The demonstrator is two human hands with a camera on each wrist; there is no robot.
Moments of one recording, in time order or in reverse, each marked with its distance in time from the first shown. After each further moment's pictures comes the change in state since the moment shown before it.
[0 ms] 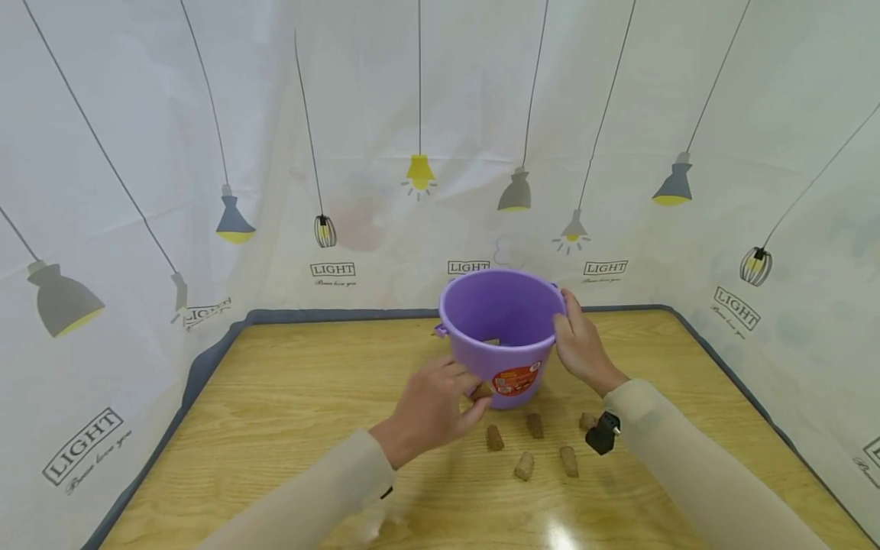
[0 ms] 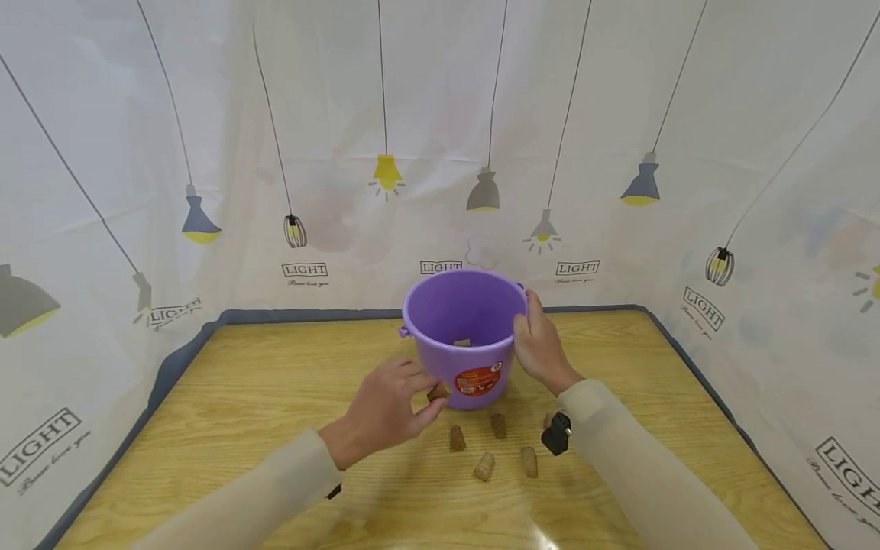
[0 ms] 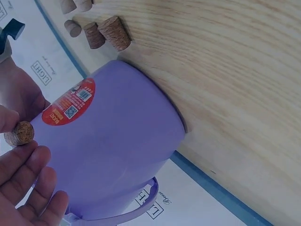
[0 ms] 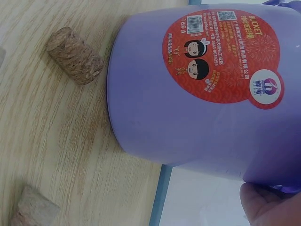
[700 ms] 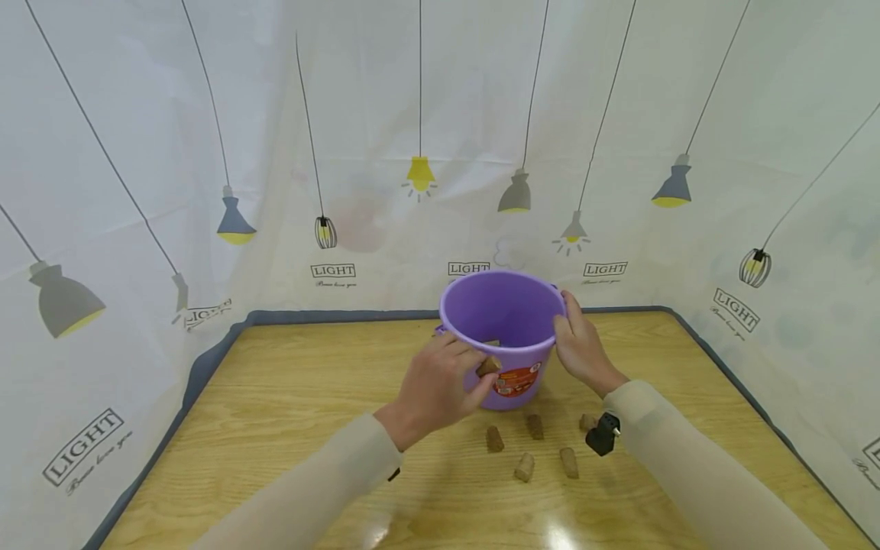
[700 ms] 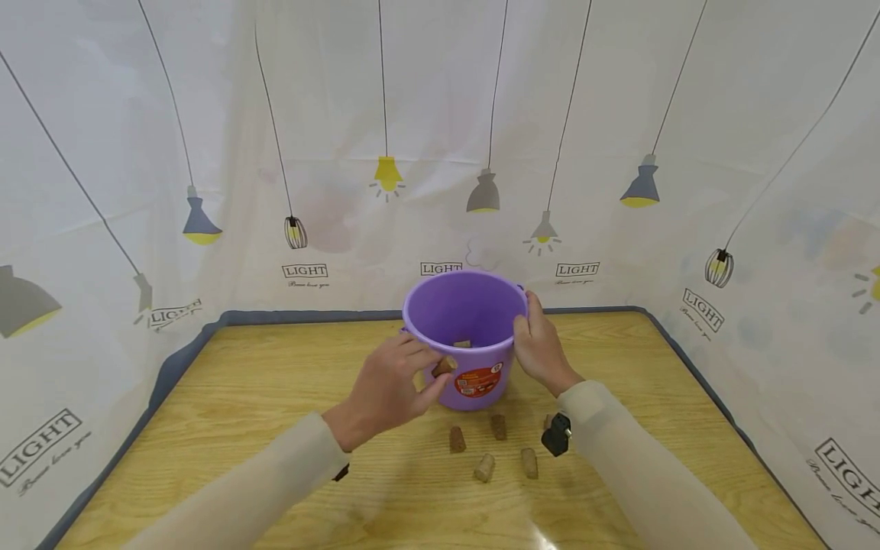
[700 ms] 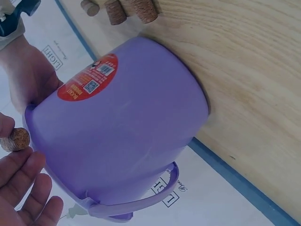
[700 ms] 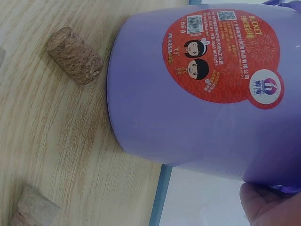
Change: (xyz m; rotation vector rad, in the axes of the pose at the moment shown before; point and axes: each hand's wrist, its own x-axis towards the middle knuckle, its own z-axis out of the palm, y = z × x) left_hand 0.028 -0.004 -0.009 0.030 0.113 0.020; right_hand -0.001 0.000 -0.001 -0.002 -0.006 -0.003
